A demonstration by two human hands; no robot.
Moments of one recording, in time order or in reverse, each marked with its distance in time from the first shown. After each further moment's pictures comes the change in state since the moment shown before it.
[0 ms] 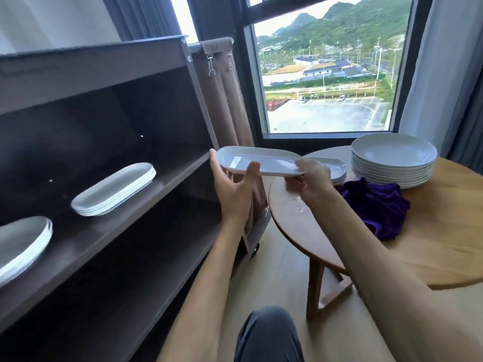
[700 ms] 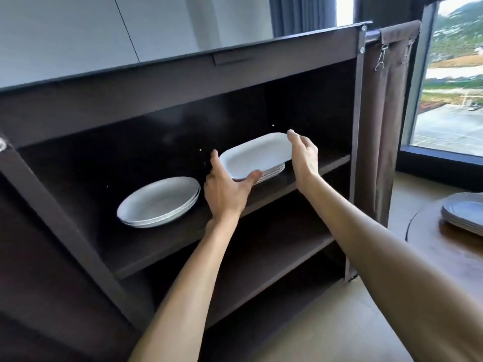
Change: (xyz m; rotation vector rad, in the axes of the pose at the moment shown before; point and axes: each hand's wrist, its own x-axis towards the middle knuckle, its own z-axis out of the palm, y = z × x) left_hand 0.043 0.052 -0.242 1.030 0.609 -0.043; right_hand -0.032 0.141 0.257 -0.436 -0.595 -0.197
